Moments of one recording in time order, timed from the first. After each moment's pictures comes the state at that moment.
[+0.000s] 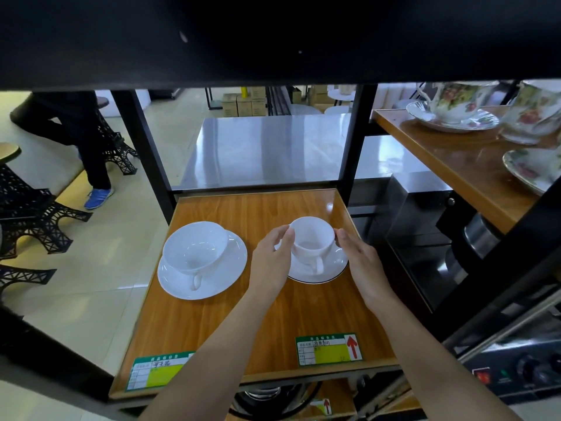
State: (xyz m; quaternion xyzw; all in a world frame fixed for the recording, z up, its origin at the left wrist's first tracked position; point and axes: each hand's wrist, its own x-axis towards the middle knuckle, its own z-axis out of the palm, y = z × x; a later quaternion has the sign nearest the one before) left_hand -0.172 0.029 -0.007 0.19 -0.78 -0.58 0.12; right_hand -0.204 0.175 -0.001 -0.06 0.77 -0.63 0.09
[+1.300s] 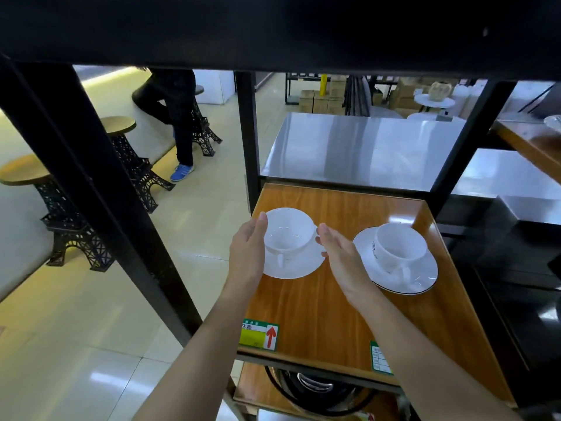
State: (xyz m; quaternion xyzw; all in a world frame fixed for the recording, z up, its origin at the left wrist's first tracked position) left_hand -0.089 -0.081 0.016 0.34 -0.66 -0.61 0.27; right_hand -0.159 0.043 0.011 -0.21 0.73 -0.61 0.21
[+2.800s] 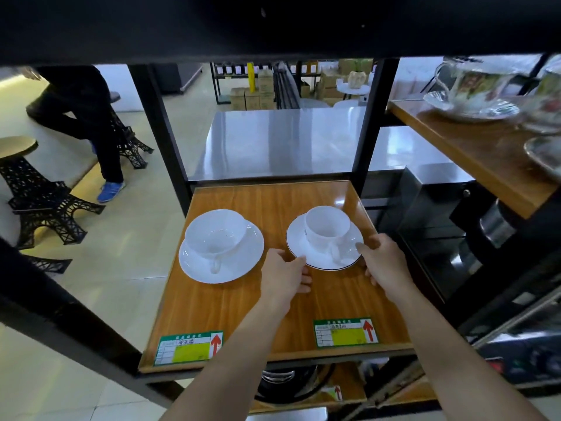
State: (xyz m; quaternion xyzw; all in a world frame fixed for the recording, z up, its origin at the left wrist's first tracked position) left_hand -0.136 0.031 -0.008 0.32 -0.68 -0.66 0.00; right_hand -0.209 0.181 -0.020 0.05 0.88 -0.47 0.05
